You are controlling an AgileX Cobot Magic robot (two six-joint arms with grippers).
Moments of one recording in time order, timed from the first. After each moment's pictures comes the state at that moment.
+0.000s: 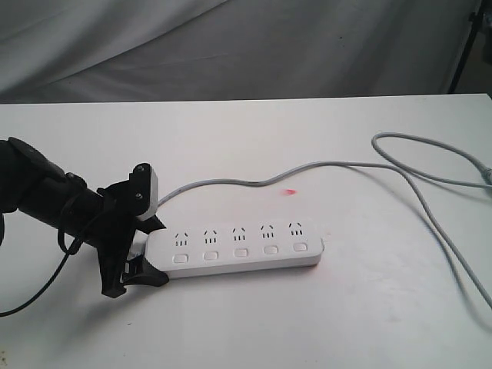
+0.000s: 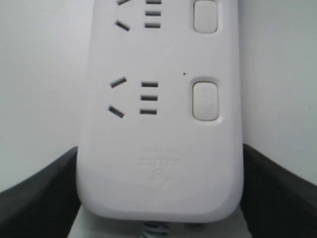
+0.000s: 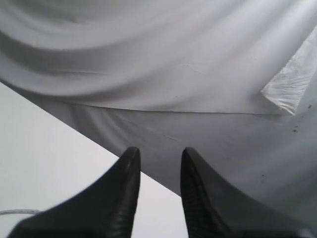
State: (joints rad) left arm -0.20 1.98 -0.92 -1.03 0.66 2.09; right arm -0.01 0.87 -0.85 0.96 0.27 -1.25
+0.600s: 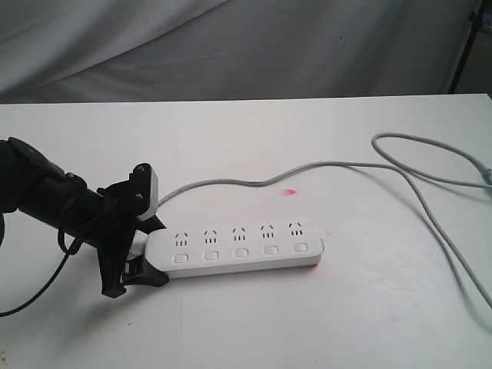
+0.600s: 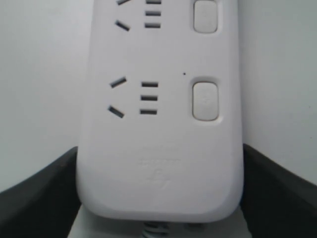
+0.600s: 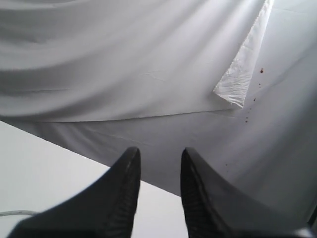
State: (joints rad) left arm -0.20 1.98 -0.92 -1.03 0.66 2.09; right arm -0.06 0.47 -0.70 0.38 0.34 -0.59
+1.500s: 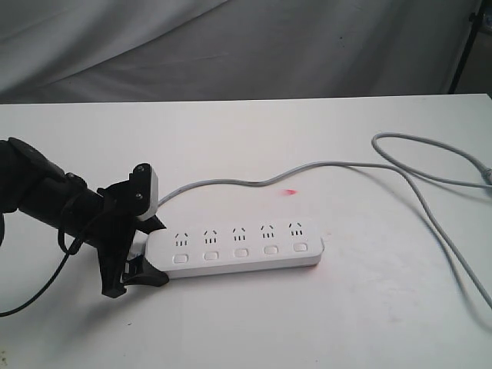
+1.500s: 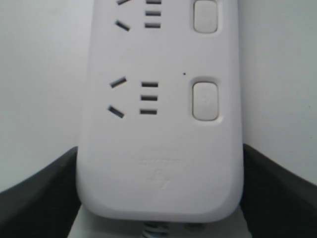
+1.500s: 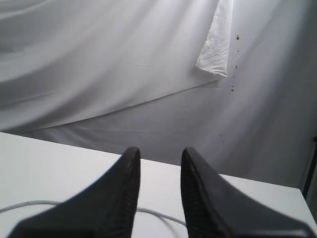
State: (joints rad) left arm -0.20 1.98 -0.92 -1.03 0.65 2.09; right arm -0.06 0.18 -0.48 0.06 0.38 -0.12
